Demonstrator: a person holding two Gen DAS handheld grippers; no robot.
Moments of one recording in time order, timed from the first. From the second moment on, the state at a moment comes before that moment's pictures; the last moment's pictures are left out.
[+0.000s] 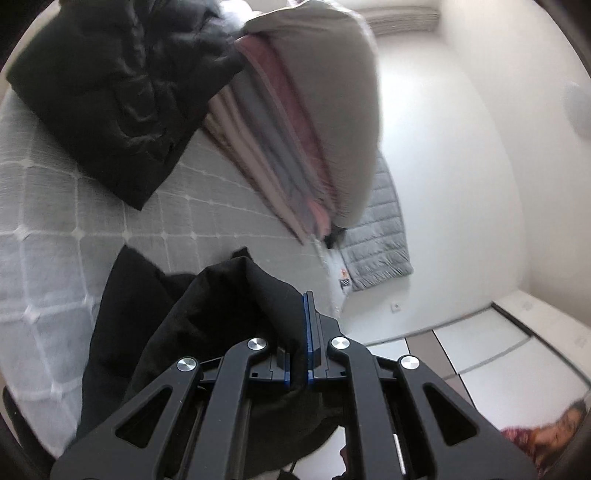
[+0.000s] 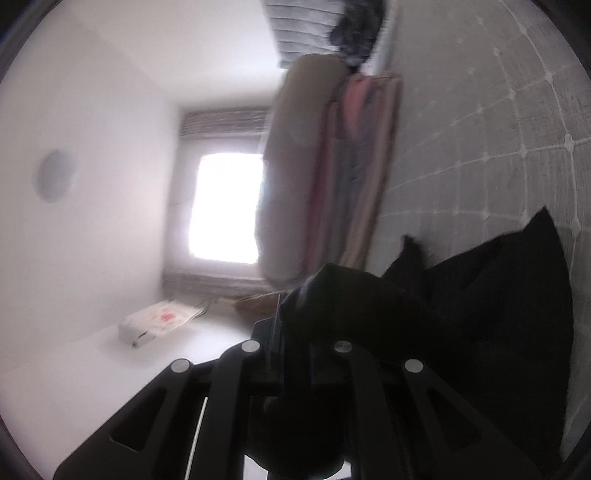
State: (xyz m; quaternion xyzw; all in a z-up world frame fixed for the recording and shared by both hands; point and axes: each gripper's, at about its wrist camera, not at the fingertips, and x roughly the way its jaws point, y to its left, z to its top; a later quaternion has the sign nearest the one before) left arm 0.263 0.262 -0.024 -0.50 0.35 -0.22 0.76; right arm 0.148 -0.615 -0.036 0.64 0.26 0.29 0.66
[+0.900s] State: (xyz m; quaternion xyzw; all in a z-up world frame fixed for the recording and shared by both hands) left arm 0.353 0.283 -0.030 -0.44 0.37 -0.12 0.81; right arm 0.209 -0.630 -0.083 0.67 0.28 0.20 0.66
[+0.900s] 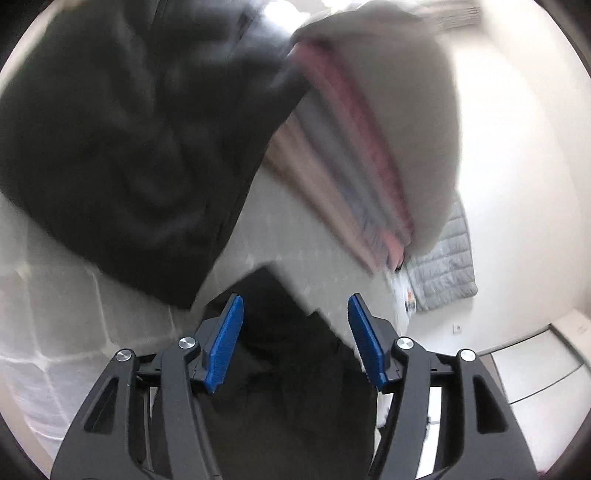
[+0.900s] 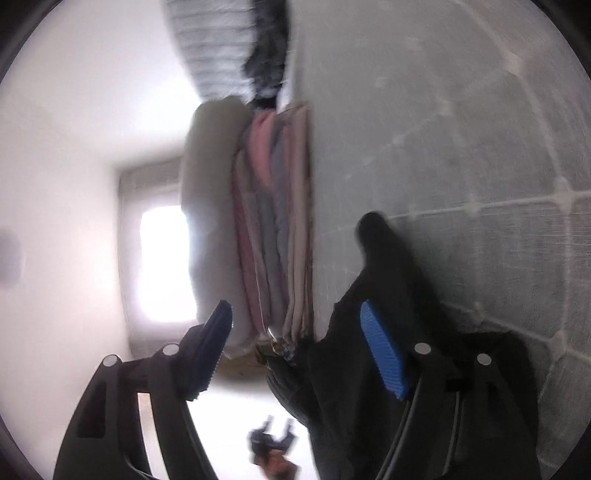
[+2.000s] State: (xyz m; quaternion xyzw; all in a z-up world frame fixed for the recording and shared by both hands) left arm 0.380 0.108 -0.103 -0.15 0.43 -0.15 0.88; right arm 0.308 -0.470 -0.149 0.60 0.40 0.29 0.64
